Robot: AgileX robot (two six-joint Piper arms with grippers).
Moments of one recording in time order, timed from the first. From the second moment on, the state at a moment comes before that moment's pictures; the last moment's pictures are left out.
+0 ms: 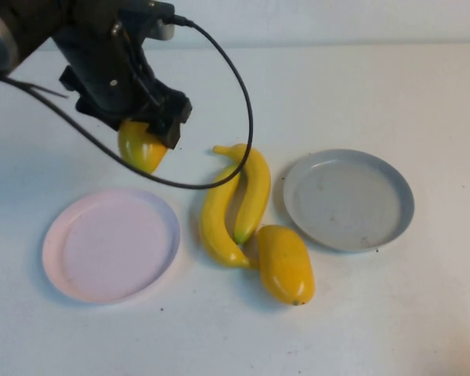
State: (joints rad) right arm 0.02 -0.01 0.02 0.02 0.35 0.08; left arm -0.39 1.88 -1.85 -0.02 1.23 0.06
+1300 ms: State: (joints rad) right arm 0.02 -0.01 0.02 0.02 0.35 0.08; left arm -0.32 1.74 -1.21 0.23 0.94 -0.10
